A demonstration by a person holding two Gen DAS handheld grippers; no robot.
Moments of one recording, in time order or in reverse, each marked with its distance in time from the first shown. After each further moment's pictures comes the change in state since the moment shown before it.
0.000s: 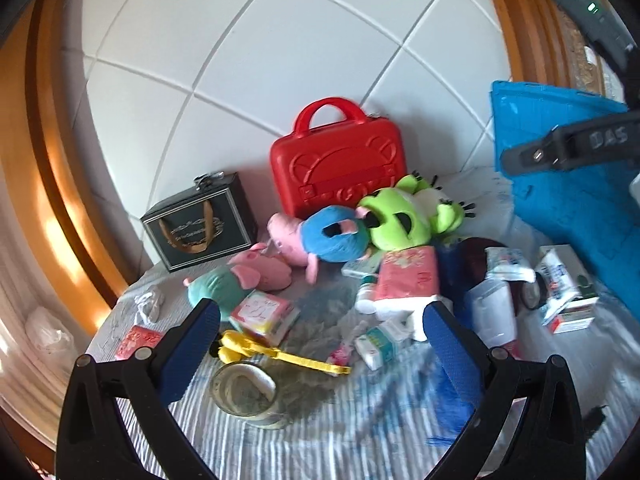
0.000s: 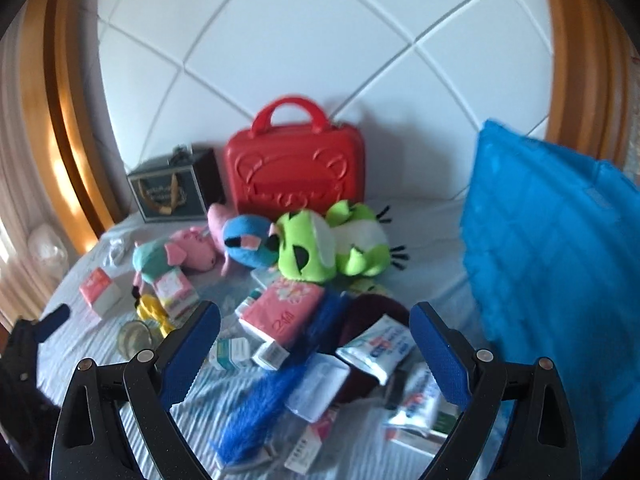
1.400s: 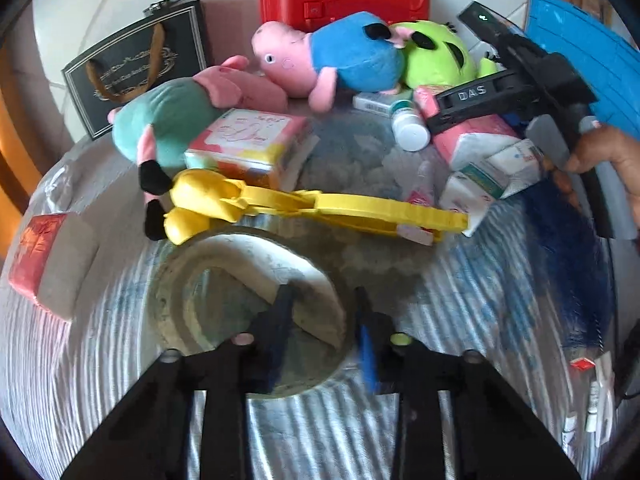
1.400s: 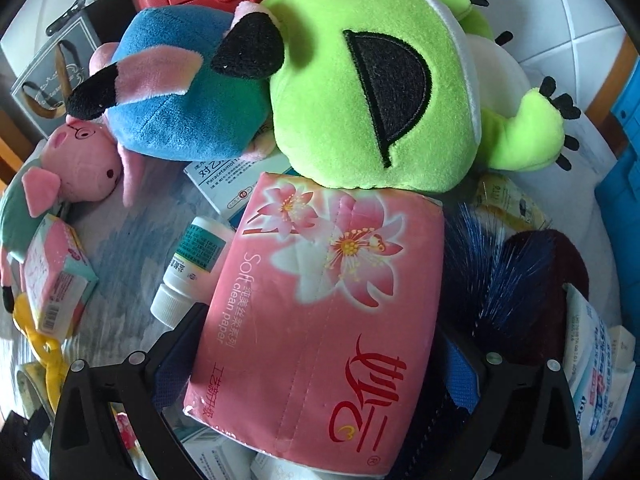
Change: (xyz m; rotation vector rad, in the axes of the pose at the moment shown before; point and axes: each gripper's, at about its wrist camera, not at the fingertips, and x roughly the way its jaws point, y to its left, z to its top) left arm 0.149 0.086 -0.109 -0.027 0.396 -0.290; right arm 0.280 0.034 -0.054 0.077 0.475 -0.100
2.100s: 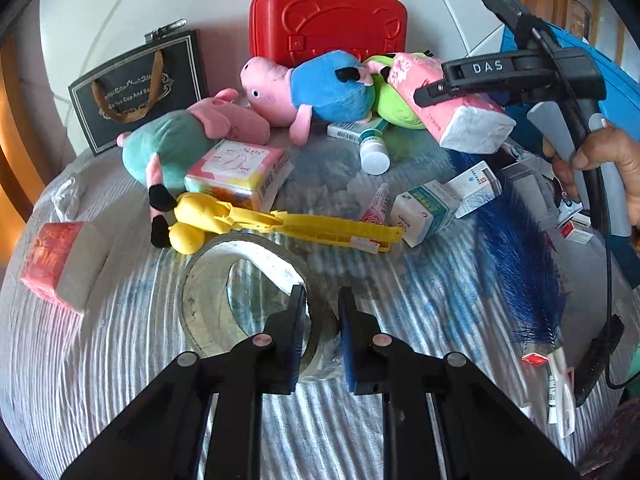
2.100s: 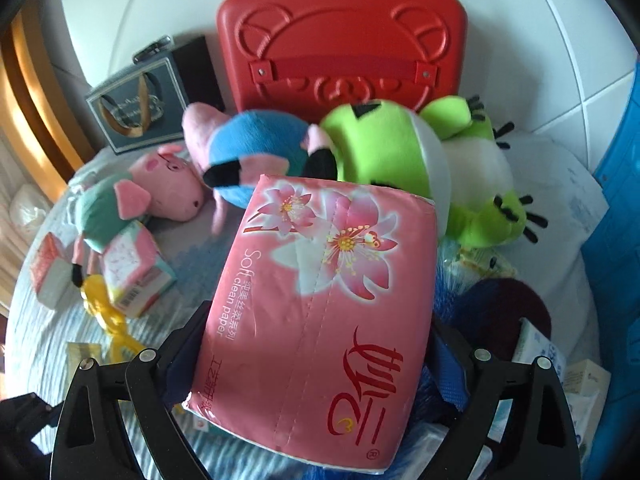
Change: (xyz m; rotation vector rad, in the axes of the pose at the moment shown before) left arm -0.046 -0.016 0.003 -0.003 -0.064 -0.044; right arm -0.087 0.000 -0.007 -0.117 -0.204 0.117
